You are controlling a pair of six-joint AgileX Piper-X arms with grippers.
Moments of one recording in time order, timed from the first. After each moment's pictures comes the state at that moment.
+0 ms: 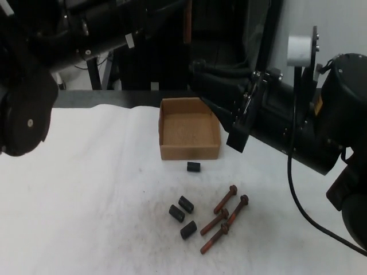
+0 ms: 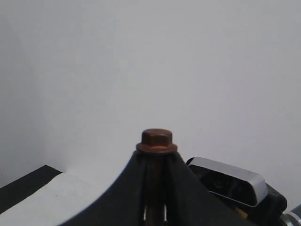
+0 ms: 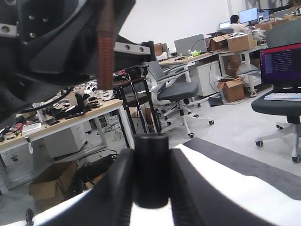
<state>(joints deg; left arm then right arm) -22.8 73.5 -49.6 -36.3 50.8 -32.1 32.7 74.2 -35.1 -42.2 -27.0 18.3</state>
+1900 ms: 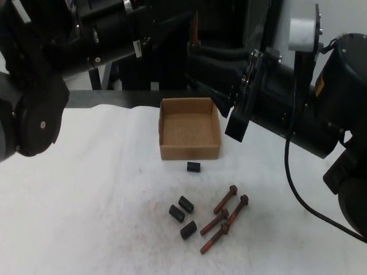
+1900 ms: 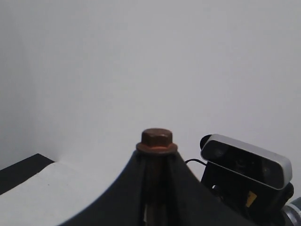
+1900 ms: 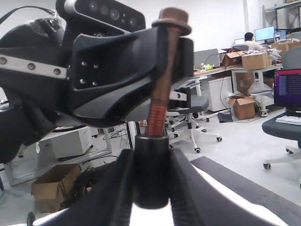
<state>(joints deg) -23.0 76.5 -49.9 -37.3 51.5 -33.8 32.7 75.0 -38.3 -44.3 -30.0 15.7</state>
